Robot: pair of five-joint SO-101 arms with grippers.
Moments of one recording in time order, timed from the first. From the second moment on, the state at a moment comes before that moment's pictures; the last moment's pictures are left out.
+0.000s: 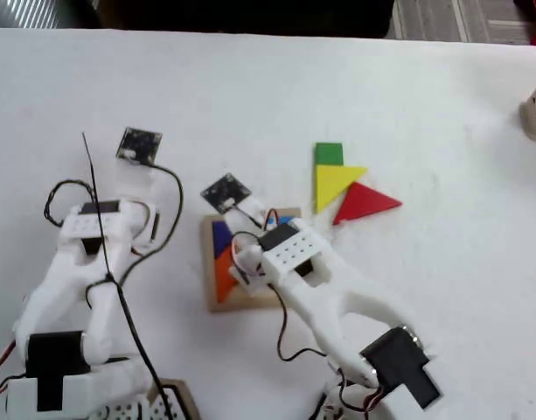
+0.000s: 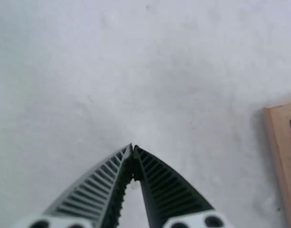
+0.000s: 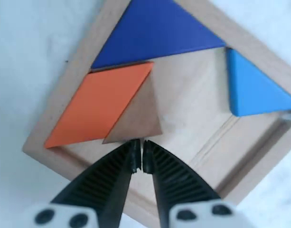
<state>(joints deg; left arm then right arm) -10.2 -9.9 49.0 39.6 -14.5 -39.2 -6.4 43.7 48.3 9.3</state>
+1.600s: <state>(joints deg) -10.2 -9.9 49.0 38.3 -14.5 -6.9 -25.0 45.3 59.5 6.5</state>
